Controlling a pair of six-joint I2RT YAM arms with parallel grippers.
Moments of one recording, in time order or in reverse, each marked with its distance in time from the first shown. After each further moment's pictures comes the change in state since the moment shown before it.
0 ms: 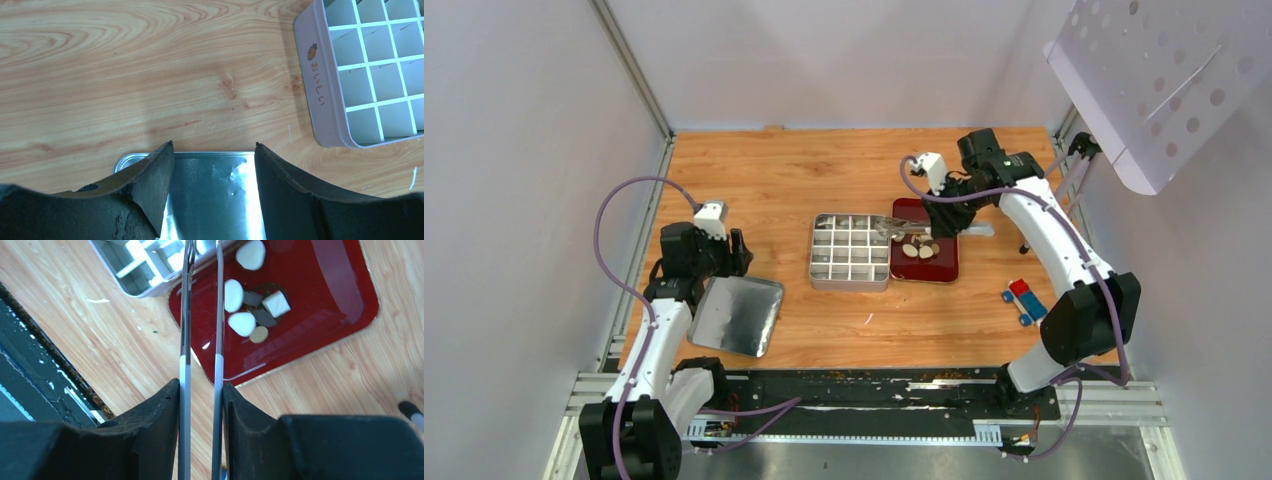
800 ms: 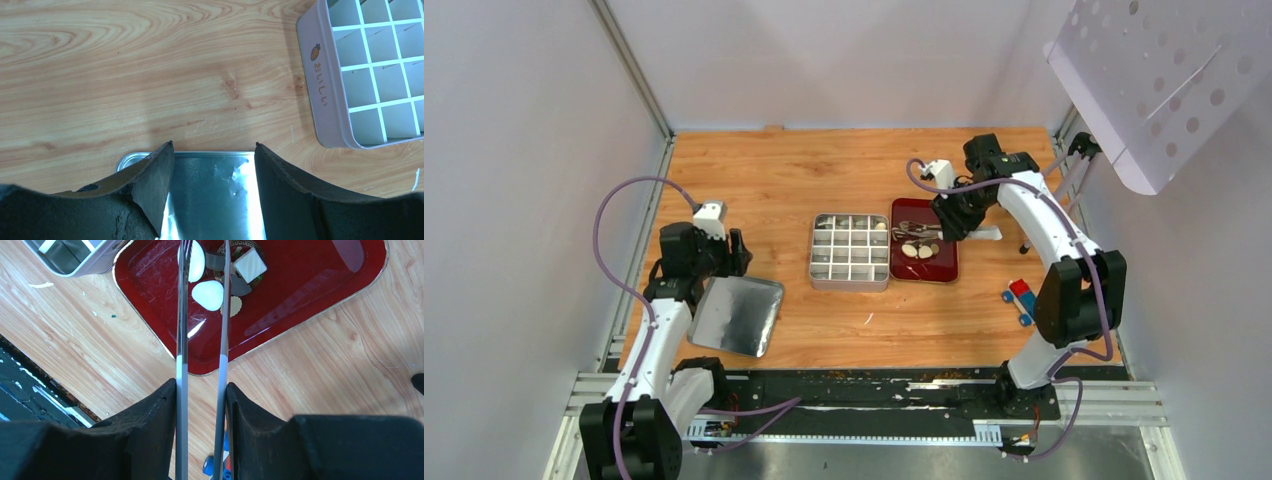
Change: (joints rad) left arm 0.002 0.002 0.000 -0.001 -0.005 0.003; right arm -0.104 0.092 -0.040 0.021 0.069 -0.028
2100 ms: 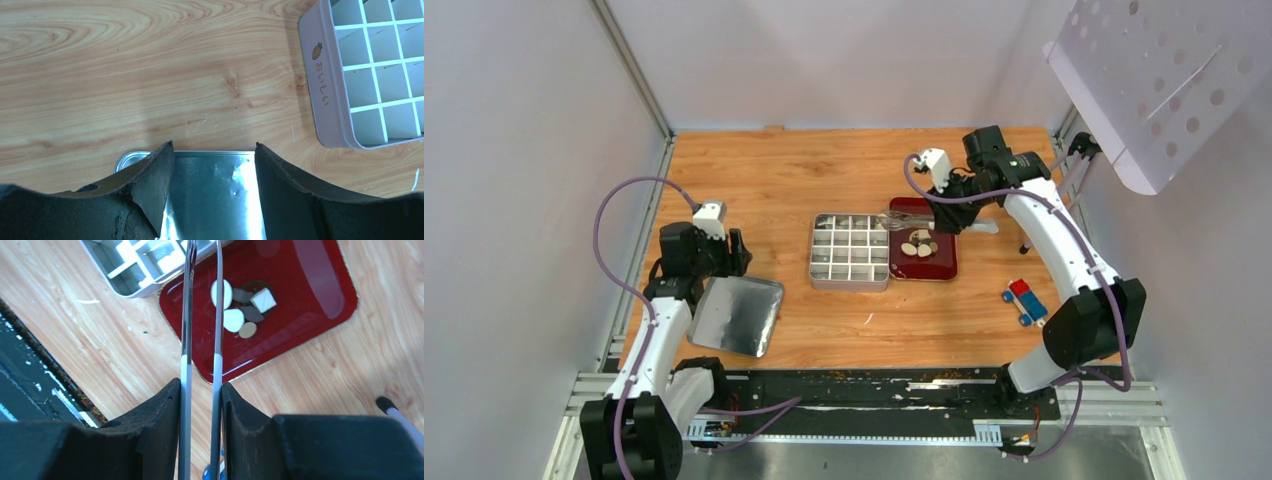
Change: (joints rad) left arm 0.010 0.010 0.000 0.002 0.006 -0.004; right arm 0.058 -0.116 0.049 -0.005 -0.041 0.000
